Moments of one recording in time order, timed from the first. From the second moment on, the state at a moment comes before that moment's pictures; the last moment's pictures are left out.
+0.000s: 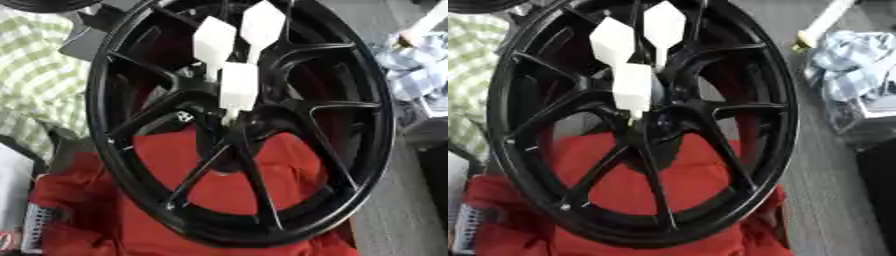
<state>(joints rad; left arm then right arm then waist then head) -0.13 0.40 0.15 -1.98 0.30 0.00 0.21 -0.21 -0.87 -0.27 -1.91 -0.39 0.23 0.20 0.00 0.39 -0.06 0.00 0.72</state>
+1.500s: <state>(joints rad) -0.16 0.39 0.13 -1.98 0.33 0.01 0.18 0.21 -0.20 -0.32 -1.98 0.06 0.21 -0.17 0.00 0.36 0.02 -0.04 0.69</state>
